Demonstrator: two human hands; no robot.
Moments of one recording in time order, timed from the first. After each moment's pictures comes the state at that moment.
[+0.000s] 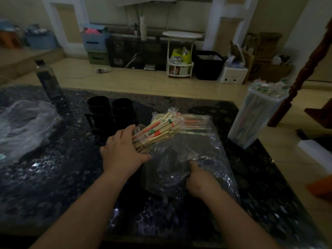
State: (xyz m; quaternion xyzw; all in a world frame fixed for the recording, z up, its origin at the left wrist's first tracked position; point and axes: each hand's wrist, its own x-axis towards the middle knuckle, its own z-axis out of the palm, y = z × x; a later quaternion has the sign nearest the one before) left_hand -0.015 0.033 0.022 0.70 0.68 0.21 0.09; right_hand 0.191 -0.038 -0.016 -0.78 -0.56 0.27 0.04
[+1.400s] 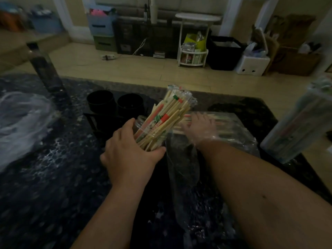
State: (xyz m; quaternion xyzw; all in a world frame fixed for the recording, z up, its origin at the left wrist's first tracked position) left_hand -0.007 0.083 0.013 0.60 0.72 0.32 0.12; right_hand 0.214 0.210 -0.060 -0.78 -0.62 0.00 0.05
